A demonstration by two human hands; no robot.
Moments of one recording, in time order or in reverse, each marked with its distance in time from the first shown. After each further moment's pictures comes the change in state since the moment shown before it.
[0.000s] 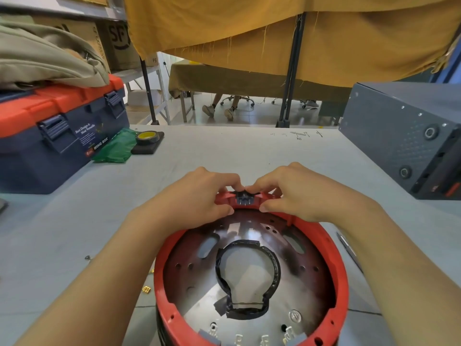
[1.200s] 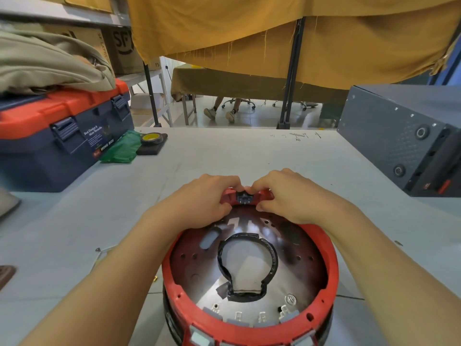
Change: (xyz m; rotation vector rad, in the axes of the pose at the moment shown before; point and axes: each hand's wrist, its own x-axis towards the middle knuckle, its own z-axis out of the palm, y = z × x) left_hand -0.004 0.010 0.006 -0.003 -0.021 -0.061; right_hand -0.003 -0.009 0.012 -0.081 0.050 0.063
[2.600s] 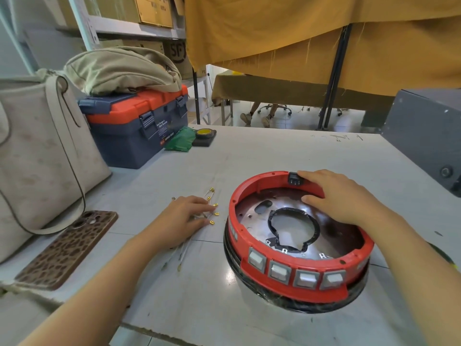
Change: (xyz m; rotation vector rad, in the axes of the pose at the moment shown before) left_hand -0.136 -0.092 0.023 0.052 0.124 -0.212; right_hand -0.030 0.002 0.030 -0.090 0.146 0.067
